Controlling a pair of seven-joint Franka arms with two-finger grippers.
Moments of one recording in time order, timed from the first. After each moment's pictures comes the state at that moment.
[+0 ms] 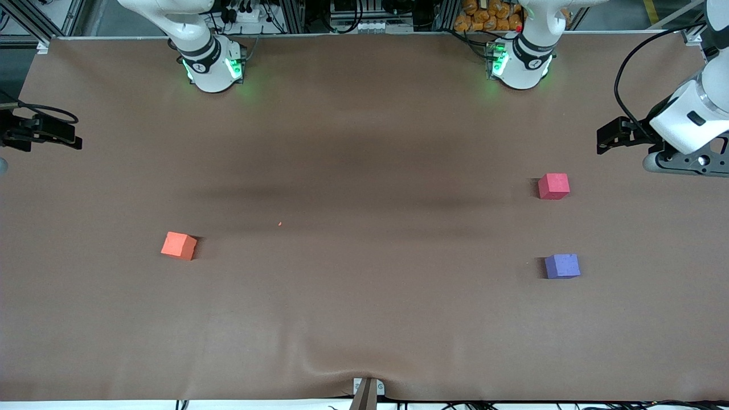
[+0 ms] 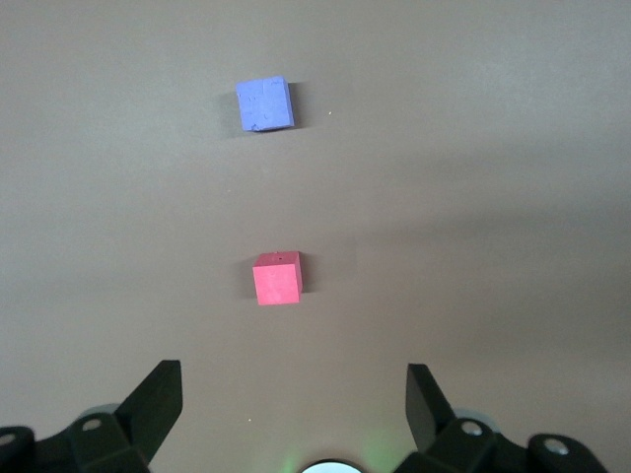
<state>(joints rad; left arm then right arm) 0.04 0.03 -0.15 -1.57 0.02 1.51 0.01 -0.05 0.13 0.00 -1.35 0.00 1.29 -0.09</state>
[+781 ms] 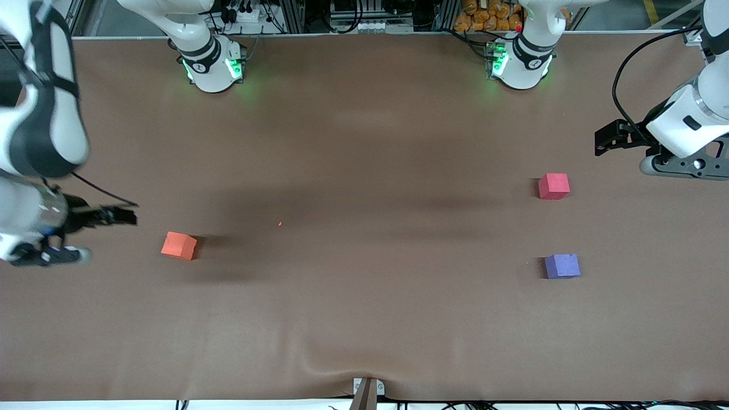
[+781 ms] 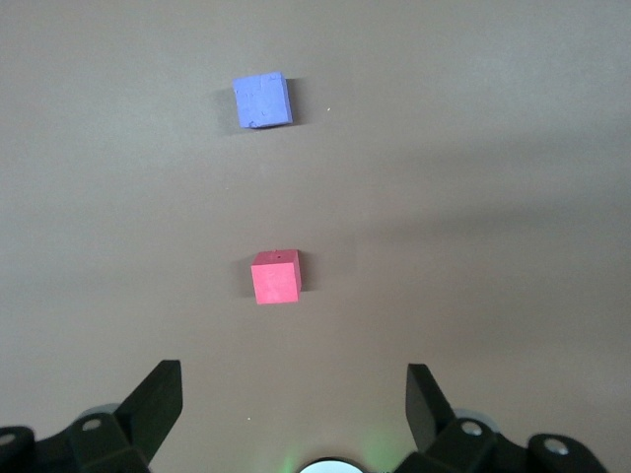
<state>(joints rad) 0.04 0.04 -0.16 -1.58 0.02 1.51 0.01 -0.03 0.44 0.00 -1.48 0.02 1.75 -0.09</state>
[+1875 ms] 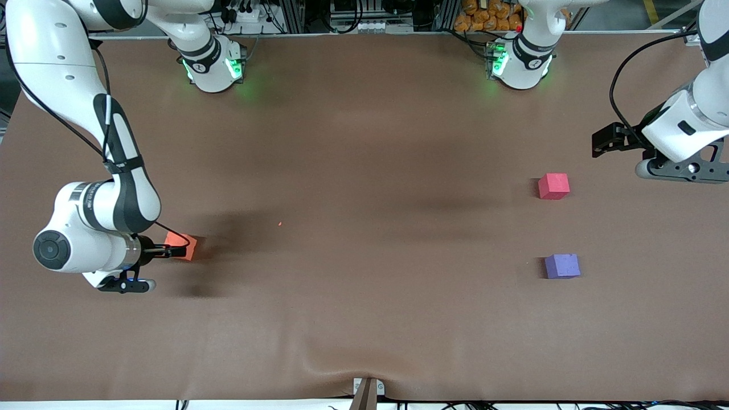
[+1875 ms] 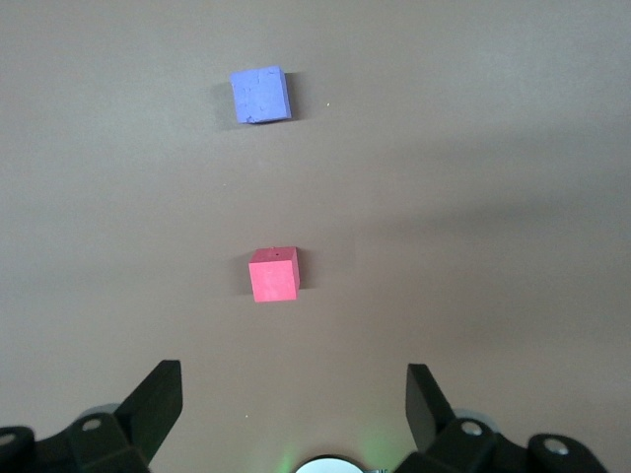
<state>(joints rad) 0.04 0.05 -0.16 -1.58 0.02 1.51 0.00 -0.03 0.66 0.00 -1.57 0.03 2.03 -0.01</state>
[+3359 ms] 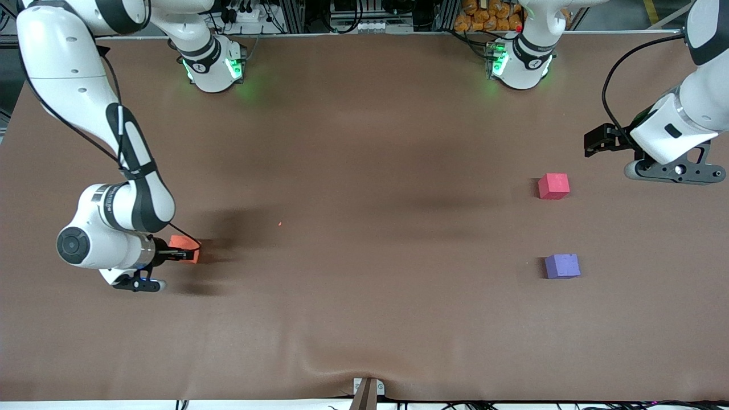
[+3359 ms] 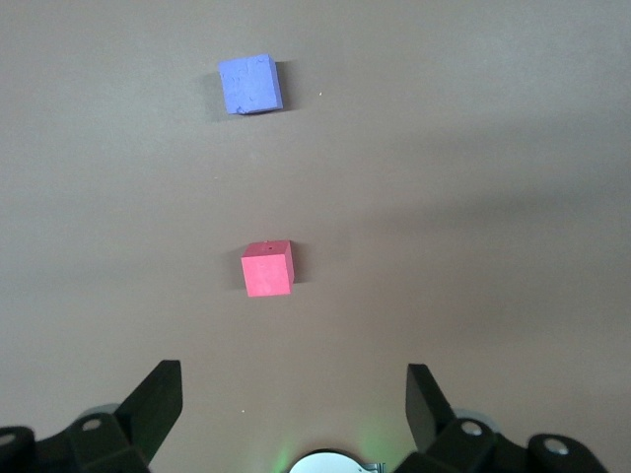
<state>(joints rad) 0.04 0.05 -0.17 -1.60 0.02 1.51 -0.01 0.03 0.67 0.00 -1.61 0.09 2.17 0.01</state>
